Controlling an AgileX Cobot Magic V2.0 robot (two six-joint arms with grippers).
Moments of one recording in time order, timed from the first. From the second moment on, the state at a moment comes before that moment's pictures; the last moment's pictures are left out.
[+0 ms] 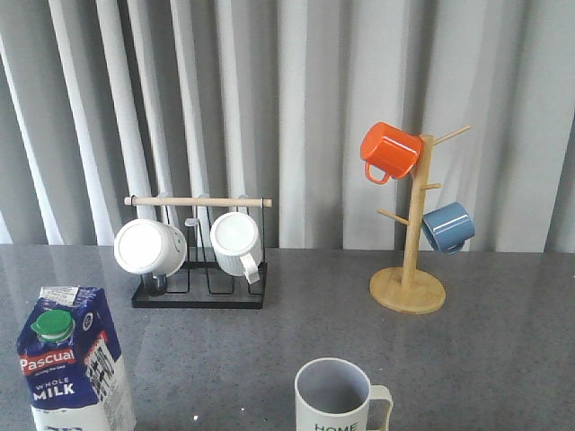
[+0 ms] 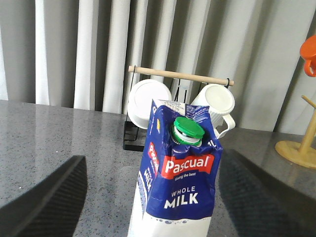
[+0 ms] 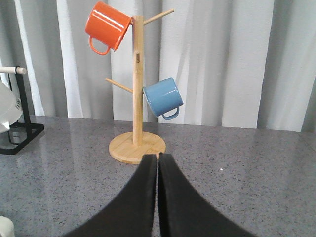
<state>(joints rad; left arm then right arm) -0.07 0.60 -0.32 0.08 -0.20 -0.27 -0.01 0.74 -0.40 -0.13 -0.21 0.10</state>
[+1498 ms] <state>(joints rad) -0.13 0.60 -0.32 0.10 -0.28 -0.38 -0.01 0.74 -0.40 -0.13 -0.21 0.10</state>
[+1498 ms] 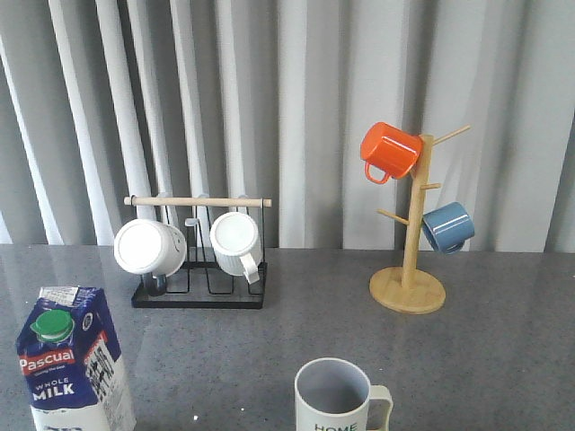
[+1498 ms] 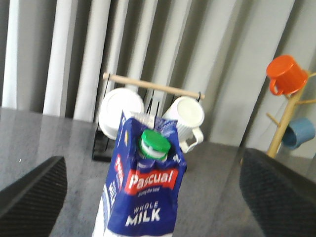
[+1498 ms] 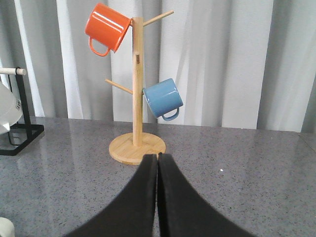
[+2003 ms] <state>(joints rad) -0.13 0.91 -0.50 0.23 -0.34 -0.47 -0.01 0.74 -0.40 -0.13 -0.21 0.10</state>
